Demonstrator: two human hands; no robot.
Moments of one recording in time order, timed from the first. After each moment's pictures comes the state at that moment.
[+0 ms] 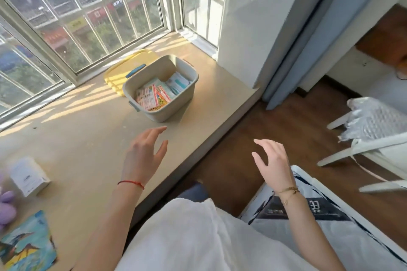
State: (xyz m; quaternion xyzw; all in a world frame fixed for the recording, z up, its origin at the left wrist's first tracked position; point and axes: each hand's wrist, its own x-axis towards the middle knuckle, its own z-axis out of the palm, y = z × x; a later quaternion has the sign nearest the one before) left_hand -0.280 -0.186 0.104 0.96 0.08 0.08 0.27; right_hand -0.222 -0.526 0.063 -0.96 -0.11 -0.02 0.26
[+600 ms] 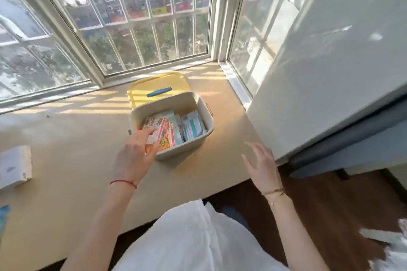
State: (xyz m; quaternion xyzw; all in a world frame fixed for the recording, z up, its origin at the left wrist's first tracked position) left_hand -0.066 -0.168 0.081 0.91 0.30 0.13 0.24; right_hand 0.115 -0.459 0.060 -0.91 -0.29 0.09 0.28
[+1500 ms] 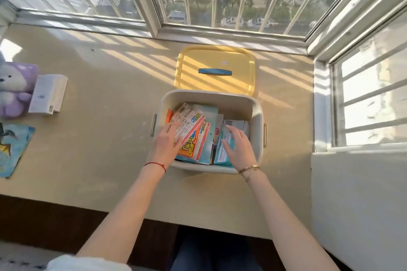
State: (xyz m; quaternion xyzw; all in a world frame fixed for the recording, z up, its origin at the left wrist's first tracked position) left_hand 0.031 -0.080 -0.088 0.78 0.53 0.04 0.31; right_hand 0.237 -0.193 -0.100 -0.79 -0.46 0.32 0.24
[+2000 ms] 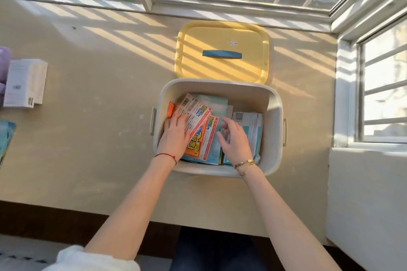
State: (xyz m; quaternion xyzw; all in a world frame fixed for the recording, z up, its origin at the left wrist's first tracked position) left_hand 0.045 -0.054 -0.142 0.78 0.54 -0.06 0.31; right_hand 0.207 -0.155 -0.160 -0.79 -0.44 0.33 0.25
